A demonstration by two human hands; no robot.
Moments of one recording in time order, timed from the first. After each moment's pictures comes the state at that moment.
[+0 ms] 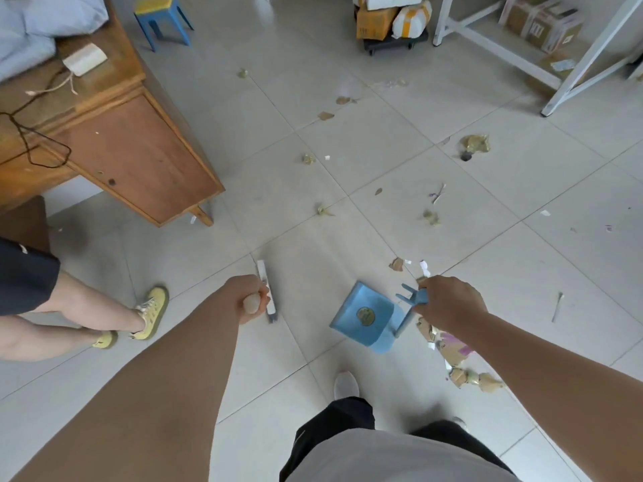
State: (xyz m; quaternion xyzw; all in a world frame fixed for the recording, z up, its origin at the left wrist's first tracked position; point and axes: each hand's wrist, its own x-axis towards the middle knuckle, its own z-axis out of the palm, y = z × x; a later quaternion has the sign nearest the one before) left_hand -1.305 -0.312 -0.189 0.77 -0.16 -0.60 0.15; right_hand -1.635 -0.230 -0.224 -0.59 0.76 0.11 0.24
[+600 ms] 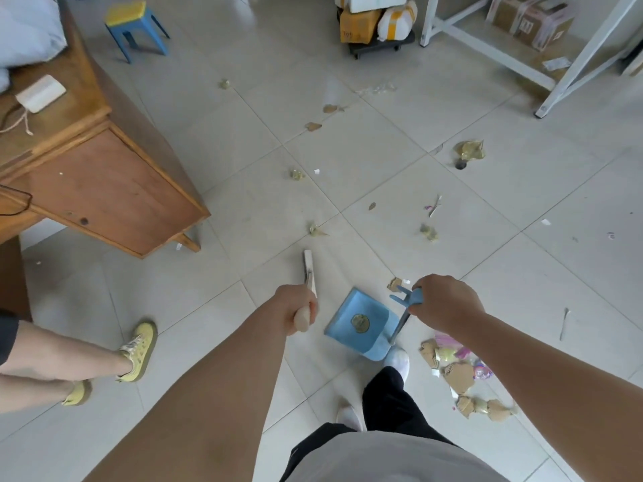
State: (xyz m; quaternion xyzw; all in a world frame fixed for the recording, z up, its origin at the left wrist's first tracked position) left_hand -1.407 -0.414 -0.214 0.72 -0.21 -0.66 0.05; right_hand -1.665 -0.342 -0.236 -0.58 0.76 0.08 0.27
